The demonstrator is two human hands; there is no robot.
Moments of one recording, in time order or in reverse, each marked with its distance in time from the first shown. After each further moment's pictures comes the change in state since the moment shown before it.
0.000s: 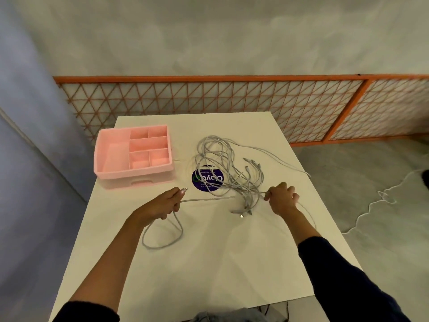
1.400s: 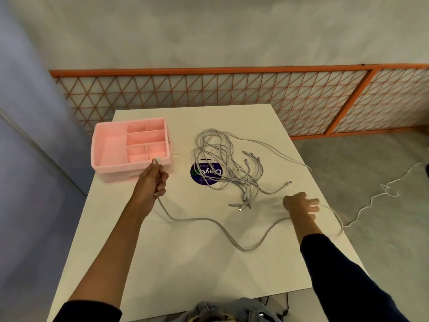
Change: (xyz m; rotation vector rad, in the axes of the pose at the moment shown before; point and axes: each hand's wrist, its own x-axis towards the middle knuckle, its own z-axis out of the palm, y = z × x) left_hand 0.006 0.014 -0.002 -0.826 0.367 0.160; right_hand -0.005 0.036 0.011 0.534 -0.060 0.679
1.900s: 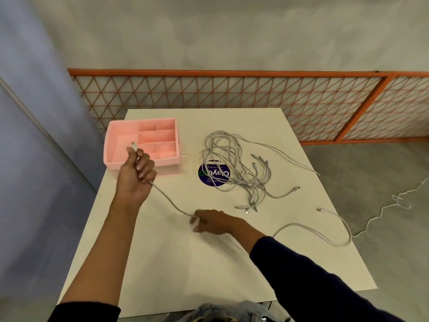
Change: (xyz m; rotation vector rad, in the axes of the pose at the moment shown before) left_hand -0.001 0.033 -0.027 -0.579 -0.066 0.101; right_hand -0.126 -0.054 0.107 -0.465 -0.886 -1.145
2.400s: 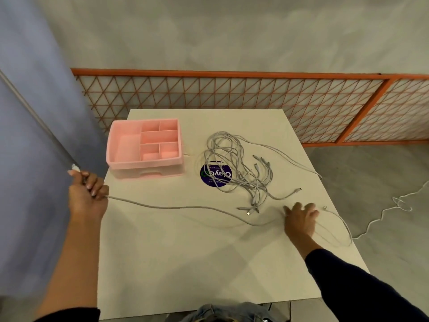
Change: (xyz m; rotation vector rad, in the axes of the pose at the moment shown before) left_hand -0.020 0.050 -0.087 -0.012 0.379 0.218; right_hand -0.089 0.144 -0.024 -0.119 0.923 0.909
